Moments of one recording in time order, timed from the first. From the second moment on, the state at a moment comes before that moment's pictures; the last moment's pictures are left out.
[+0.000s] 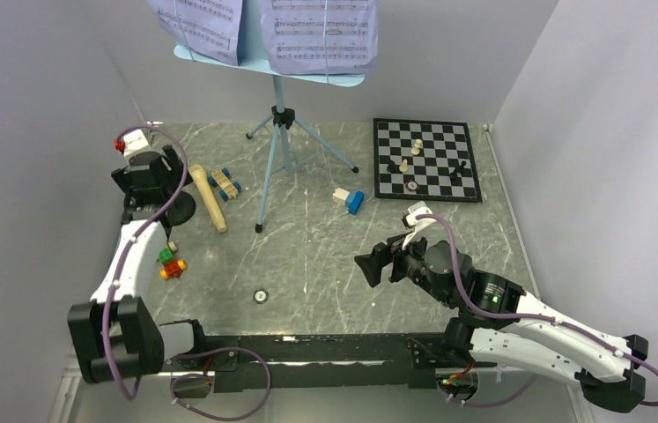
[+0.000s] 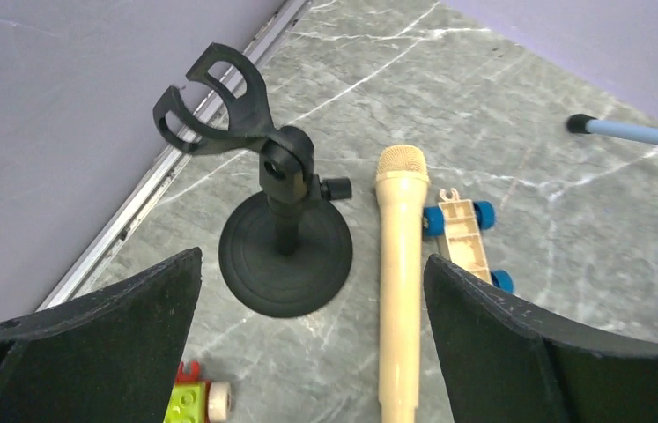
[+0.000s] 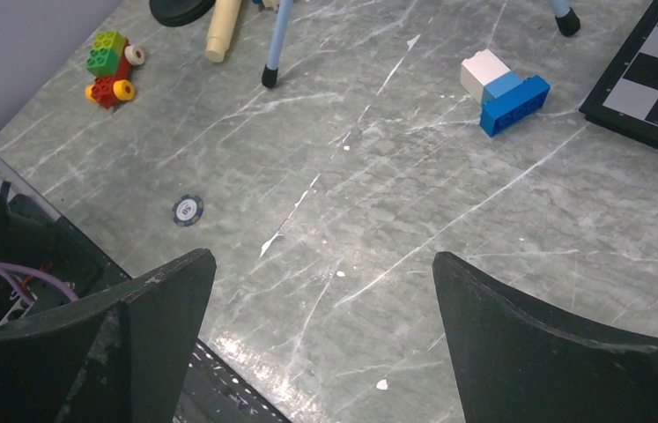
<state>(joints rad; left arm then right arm) 0.14 1.24 0.89 -0.04 -0.34 -0.26 1.08 0.60 0.69 -0.40 0.38 0.37</state>
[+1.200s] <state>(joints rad) -0.31 1.14 0.71 0.18 -0.01 -0.30 1.08 0.75 0.69 -0.35 0.37 0.46</state>
